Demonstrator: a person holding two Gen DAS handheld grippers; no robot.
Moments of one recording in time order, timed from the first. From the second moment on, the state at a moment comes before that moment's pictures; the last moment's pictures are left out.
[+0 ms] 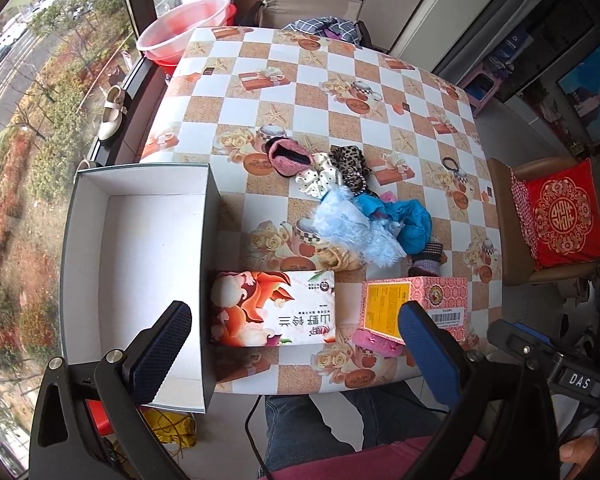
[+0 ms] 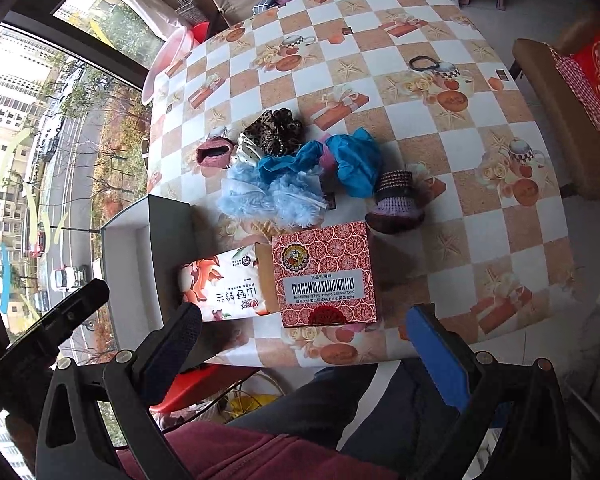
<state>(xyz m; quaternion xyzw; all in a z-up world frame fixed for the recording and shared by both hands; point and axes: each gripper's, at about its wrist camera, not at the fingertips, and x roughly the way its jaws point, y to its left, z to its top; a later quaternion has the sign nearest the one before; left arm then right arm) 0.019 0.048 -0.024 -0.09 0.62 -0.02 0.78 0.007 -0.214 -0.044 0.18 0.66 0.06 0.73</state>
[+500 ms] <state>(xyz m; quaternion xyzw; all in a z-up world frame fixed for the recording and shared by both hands) 0.054 0.035 -0.072 -0.05 0.67 0.00 0.74 0.004 -0.261 -0.076 0.21 0.68 0.02 0.70</state>
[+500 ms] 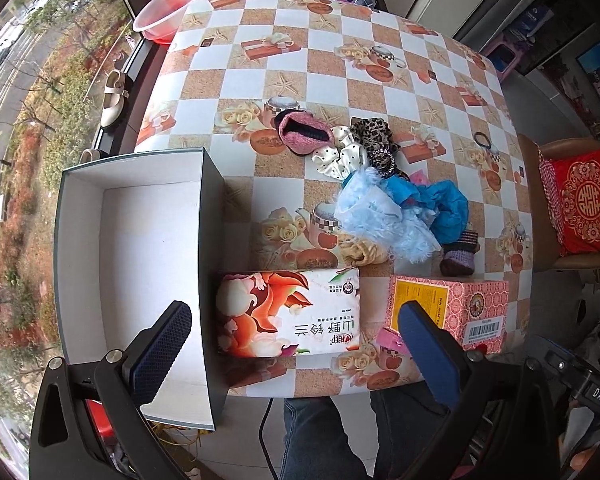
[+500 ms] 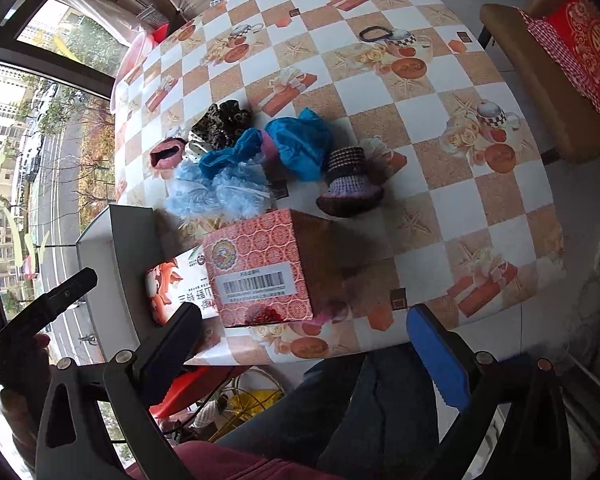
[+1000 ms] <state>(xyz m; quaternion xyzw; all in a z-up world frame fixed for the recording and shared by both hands) 0.152 0.026 -0.115 -0.08 0.68 0.06 0.72 0.076 -0.298 -0.141 0.19 0.72 0.04 0.66</state>
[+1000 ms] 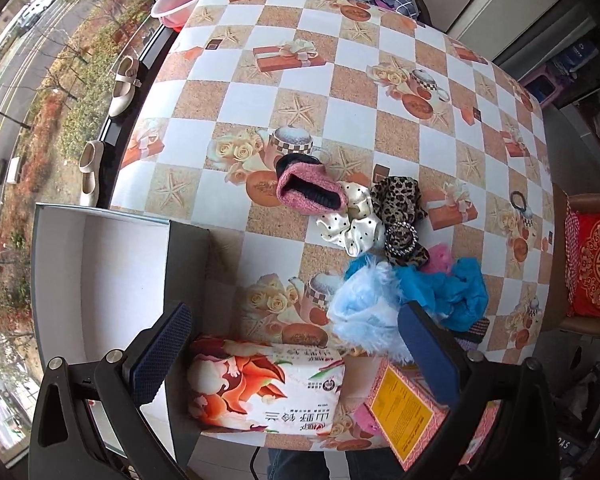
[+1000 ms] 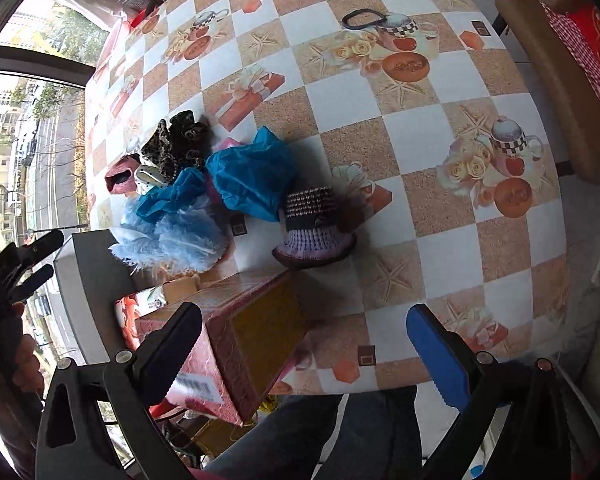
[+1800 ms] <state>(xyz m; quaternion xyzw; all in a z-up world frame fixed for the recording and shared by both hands) 0.254 0.031 -0.243 -0.09 0.75 0.11 0.65 0.124 -0.278 -0.263 0.16 0.78 0.09 0.59</state>
